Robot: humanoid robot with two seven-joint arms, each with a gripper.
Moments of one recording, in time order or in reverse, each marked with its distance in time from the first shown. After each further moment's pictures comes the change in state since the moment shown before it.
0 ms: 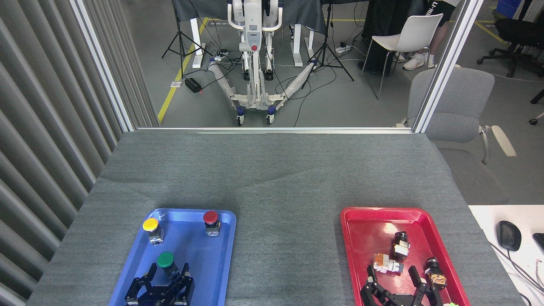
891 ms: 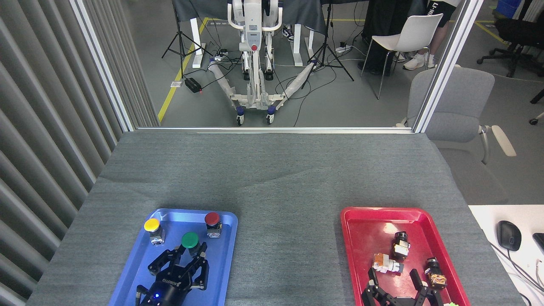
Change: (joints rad) left arm -0.073 0.038 -0.114 -0.079 -0.023 -0.195 0.063; right arm 0.016 -0.003 -0.001 -0.001 0.000 0.000 0.000
